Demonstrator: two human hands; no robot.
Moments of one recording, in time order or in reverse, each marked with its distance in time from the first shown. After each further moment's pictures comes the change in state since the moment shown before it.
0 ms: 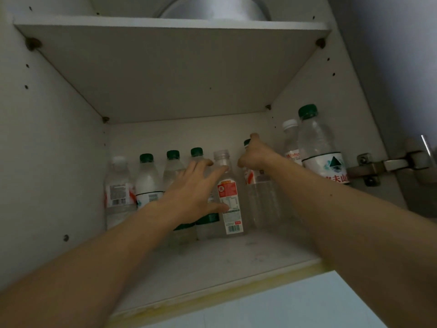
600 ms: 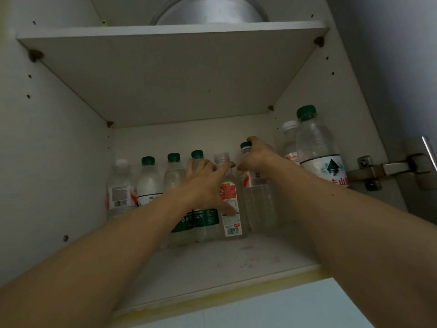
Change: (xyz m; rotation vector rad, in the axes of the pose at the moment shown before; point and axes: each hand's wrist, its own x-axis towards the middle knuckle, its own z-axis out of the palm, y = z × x) left_hand 0.047 0.008 0.009 0.011 -0.196 -0.154; right_hand -0.002 0.007 -0.006 0.170 -0.019 -0.059
